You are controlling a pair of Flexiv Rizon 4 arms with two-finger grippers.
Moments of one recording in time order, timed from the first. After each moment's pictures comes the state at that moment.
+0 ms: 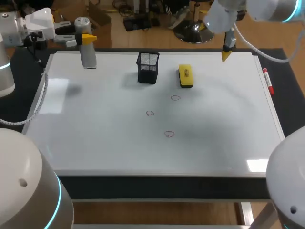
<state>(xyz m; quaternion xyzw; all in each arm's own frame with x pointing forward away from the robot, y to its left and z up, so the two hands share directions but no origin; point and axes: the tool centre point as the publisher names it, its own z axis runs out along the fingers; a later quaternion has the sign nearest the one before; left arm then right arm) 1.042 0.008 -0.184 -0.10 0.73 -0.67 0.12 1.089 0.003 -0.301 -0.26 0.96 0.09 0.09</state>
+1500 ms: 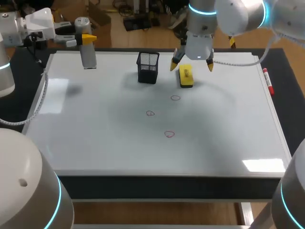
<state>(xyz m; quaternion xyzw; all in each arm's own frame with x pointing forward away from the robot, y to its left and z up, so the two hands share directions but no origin) 1.042 0.008 -0.184 -0.10 0.73 -0.67 0.12 1.044 0.072 -0.388 -0.71 0.70 0.03 0.00</state>
